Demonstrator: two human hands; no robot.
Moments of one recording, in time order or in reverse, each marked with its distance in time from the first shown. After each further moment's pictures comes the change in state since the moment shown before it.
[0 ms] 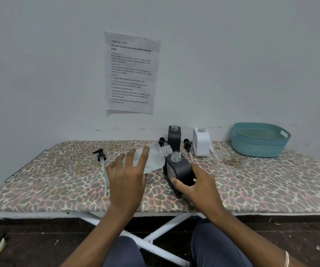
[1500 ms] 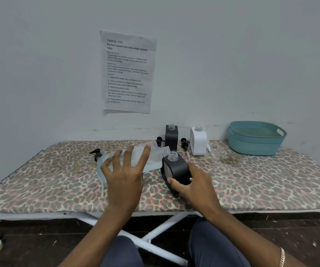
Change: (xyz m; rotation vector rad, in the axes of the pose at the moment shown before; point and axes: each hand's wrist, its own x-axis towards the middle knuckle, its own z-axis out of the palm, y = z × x) left_hand 0.001 0.004 -0.006 0.089 -0.006 0.023; right_hand 0.001 -0.001 0.000 -0.015 -0.012 0.014
